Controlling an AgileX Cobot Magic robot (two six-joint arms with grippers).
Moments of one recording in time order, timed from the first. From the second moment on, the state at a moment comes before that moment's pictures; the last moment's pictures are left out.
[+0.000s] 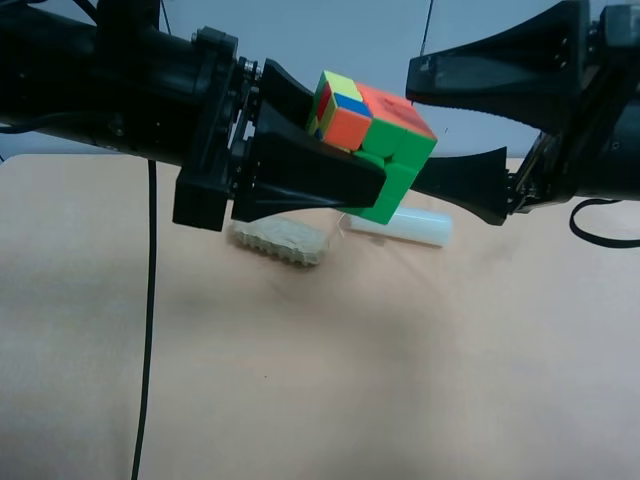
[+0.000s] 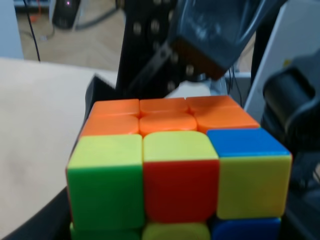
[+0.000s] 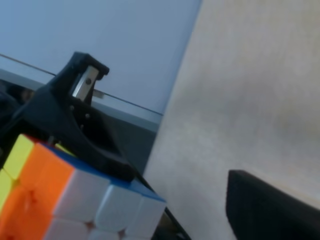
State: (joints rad) left arm -0.58 1.40 -0.90 -1.48 0.82 1.74; right arm 0.09 1.16 -0.55 1.70 1.15 -0.95
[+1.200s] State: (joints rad) left arm -0.58 1.40 -0.89 -1.66 0.84 2.02; right arm 0.09 1.21 -0.55 1.78 1.23 -1.02
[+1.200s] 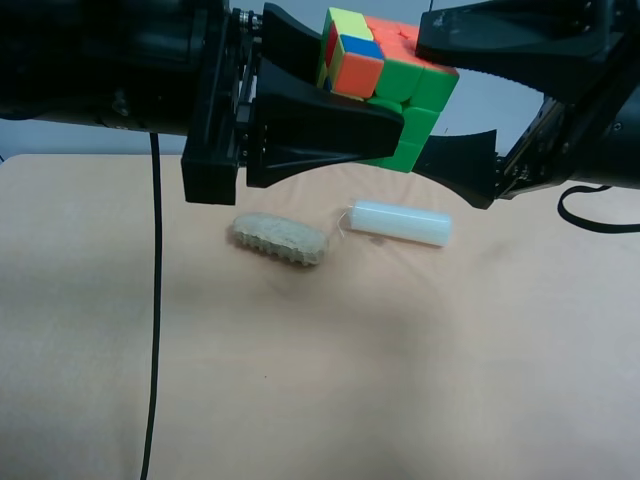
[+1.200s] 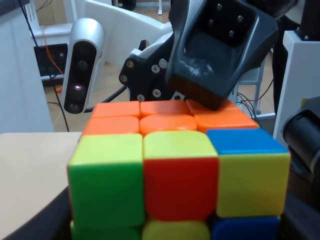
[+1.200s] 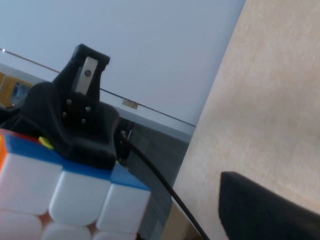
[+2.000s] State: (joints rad) left arm -0.58 1.44 -0.89 -1.69 0.88 2.08; right arm 0.21 1.28 -0.62 1.77 1.22 -1.04
